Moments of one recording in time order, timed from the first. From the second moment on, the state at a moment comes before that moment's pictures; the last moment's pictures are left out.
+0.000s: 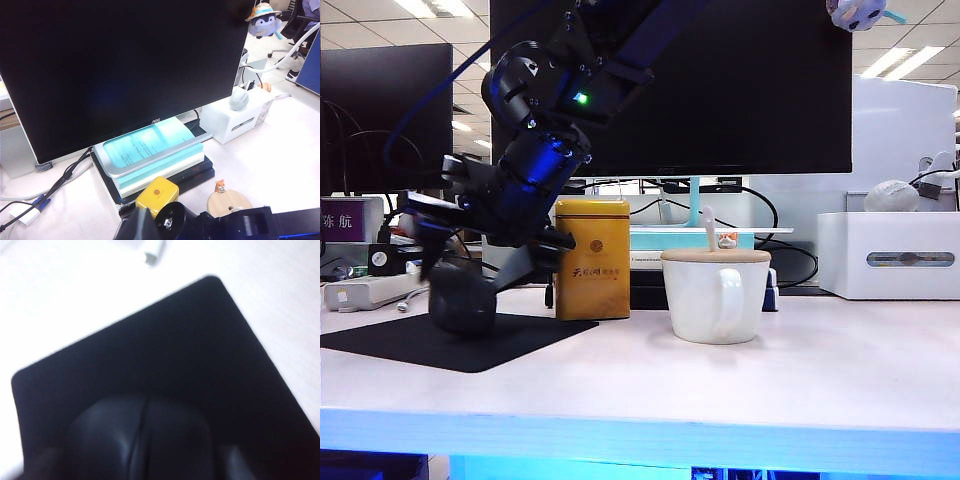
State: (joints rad) left arm 0.00 1.13 1.61 -0.72 0.65 0.16; right arm 0.81 2.36 1.96 -0.33 -0.13 0.21
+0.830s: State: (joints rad) left arm 0.00 1.12 1.62 -0.72 0.65 0.16; right arm 0.82 2.04 1.96 -0.33 0.02 0.14
